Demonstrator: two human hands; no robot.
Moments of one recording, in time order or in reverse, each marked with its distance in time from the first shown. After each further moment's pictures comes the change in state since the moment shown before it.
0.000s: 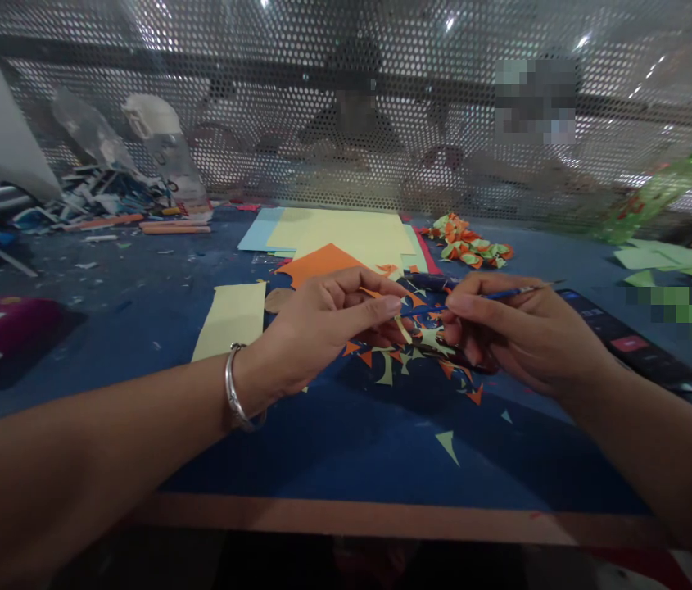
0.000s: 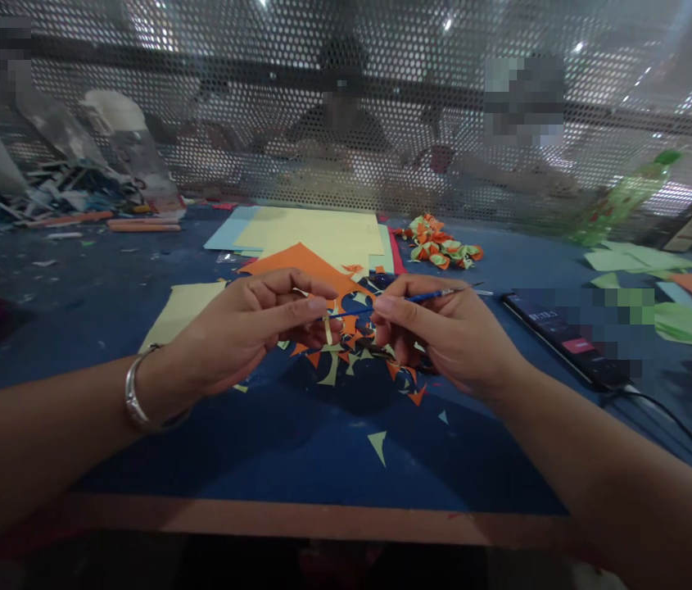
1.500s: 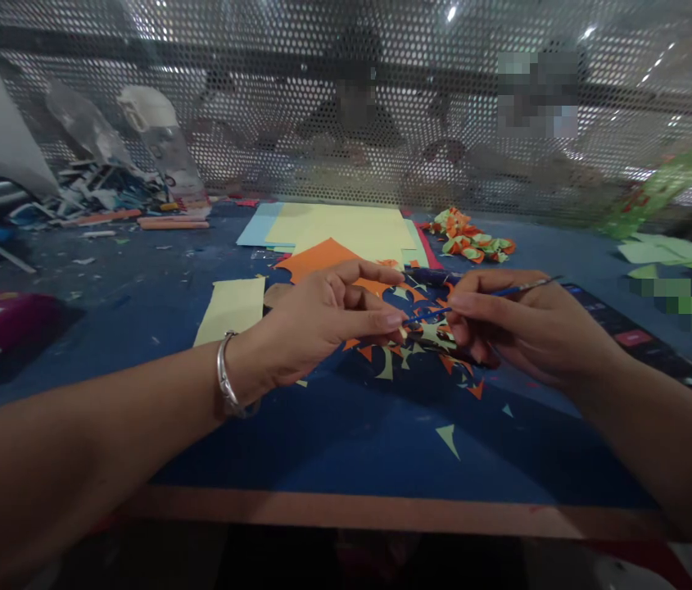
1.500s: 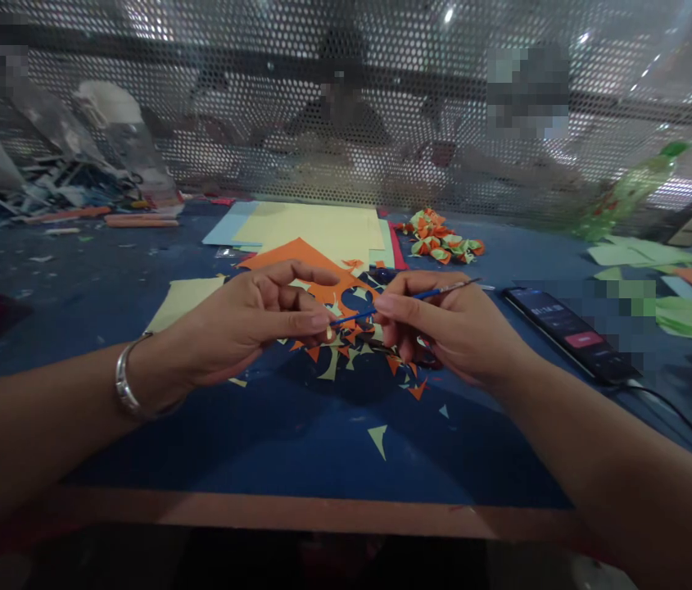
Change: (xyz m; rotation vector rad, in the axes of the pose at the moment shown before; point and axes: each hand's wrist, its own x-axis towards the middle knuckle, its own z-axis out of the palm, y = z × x) left_hand 0.000 0.004 -0.004 0.046 -0.023 -0.084; right_hand 0.001 0.000 -0.007 -0.099 -0.057 0.009
